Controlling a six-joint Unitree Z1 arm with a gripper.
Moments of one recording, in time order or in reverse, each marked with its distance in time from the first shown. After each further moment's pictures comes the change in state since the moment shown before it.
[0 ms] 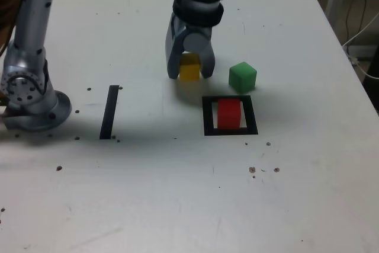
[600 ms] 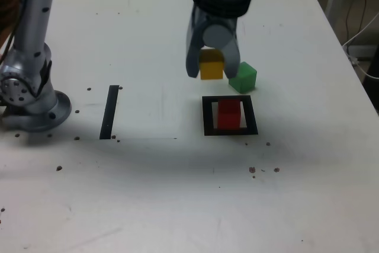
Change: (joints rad) arm -0.203 0.032 -0.262 0.196 -0.027 -0.080
